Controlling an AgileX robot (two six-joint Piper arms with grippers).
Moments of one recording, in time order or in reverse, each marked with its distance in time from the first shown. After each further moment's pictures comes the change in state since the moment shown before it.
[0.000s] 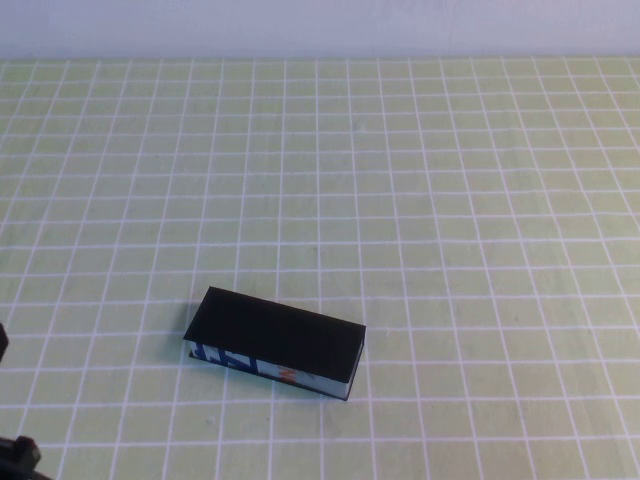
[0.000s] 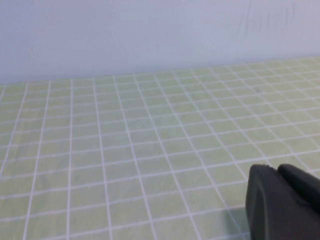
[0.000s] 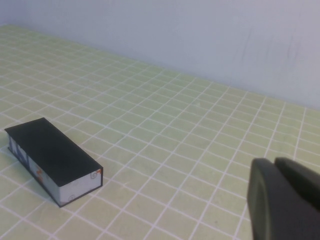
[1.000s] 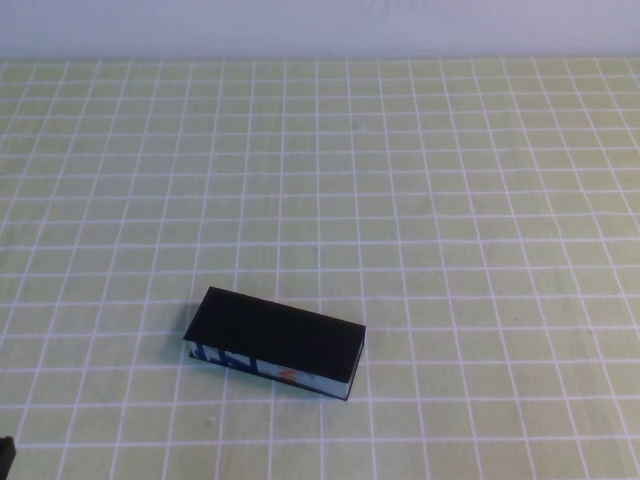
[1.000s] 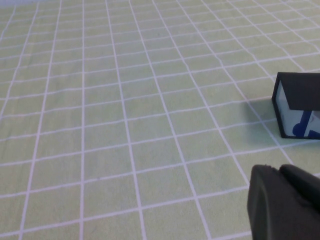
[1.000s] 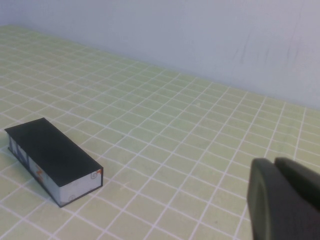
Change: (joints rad) right arm 0.000 0.000 0.000 0.000 0.000 0.000; left arm 0.038 -0.371 0.239 0.054 0.271 0.000
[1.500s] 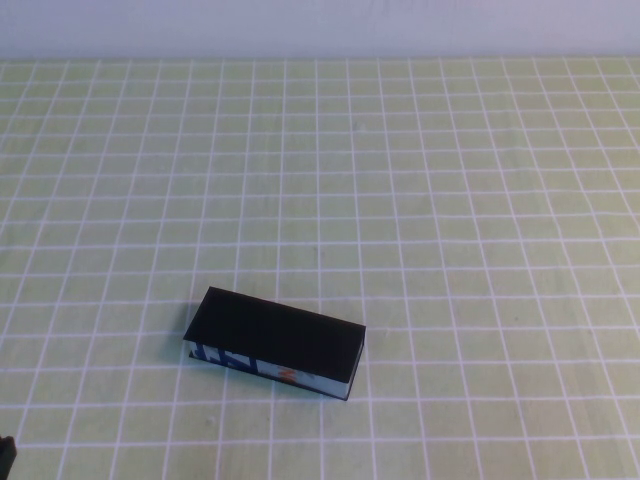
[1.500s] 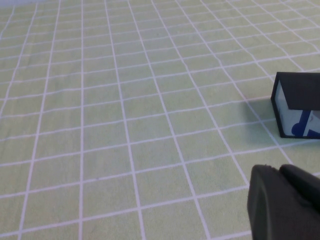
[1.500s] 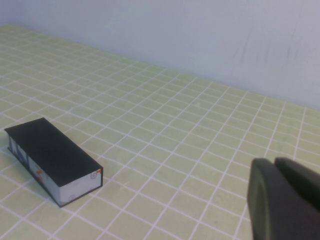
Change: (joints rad) right arm 0.000 0.000 0.000 0.000 0.000 0.000; left arm 0.000 -0.002 0.000 -0.011 0.001 0.000
